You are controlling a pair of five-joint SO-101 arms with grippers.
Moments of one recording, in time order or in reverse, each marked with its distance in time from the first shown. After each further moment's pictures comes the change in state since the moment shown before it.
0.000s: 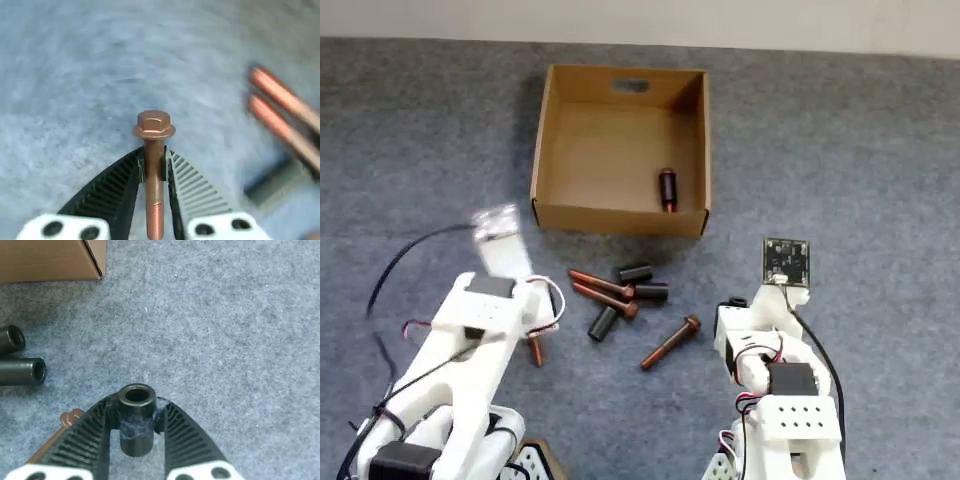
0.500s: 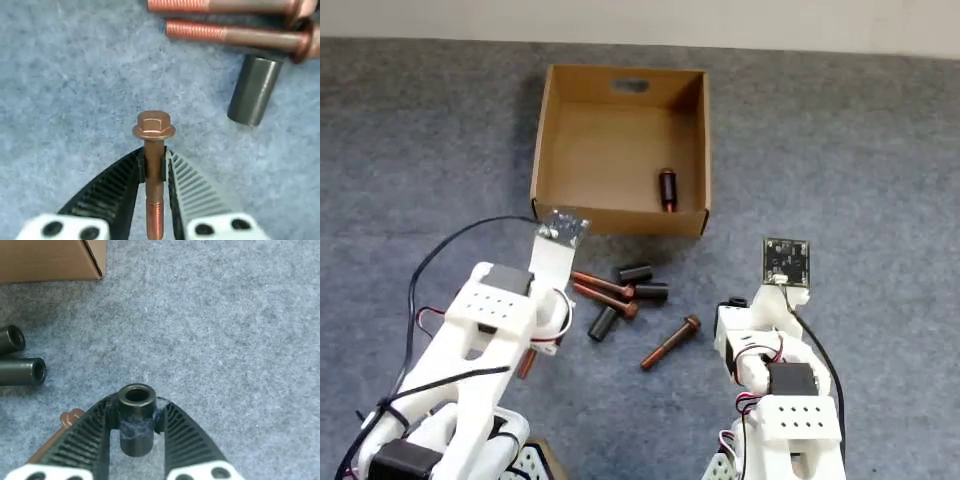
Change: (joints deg) left arm 5.1 0.1 -1.1 7.3 -22.6; right arm 0.0 0.0 0.0 0.0 0.0
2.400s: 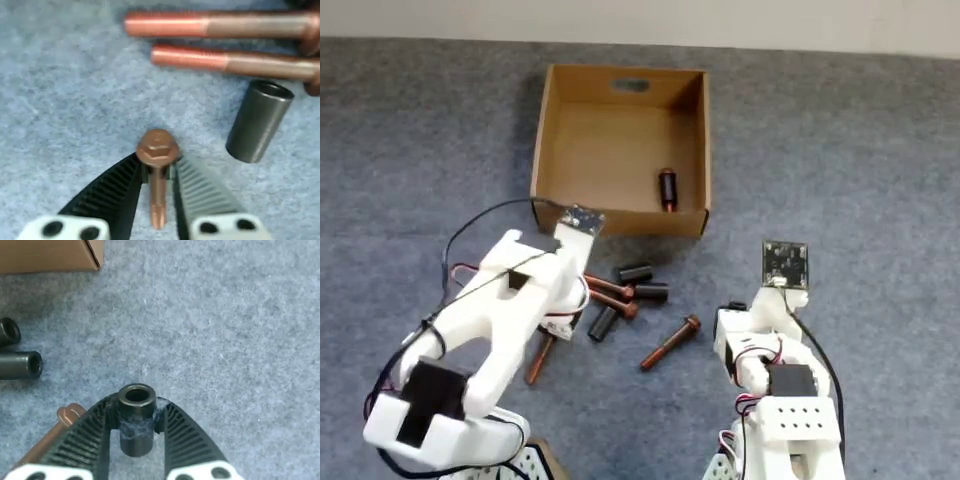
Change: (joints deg) left arm 0.7 25.6 -14.9 0.6 -0.3; right arm 0.0 -0.2 1.1 0.0 0.0
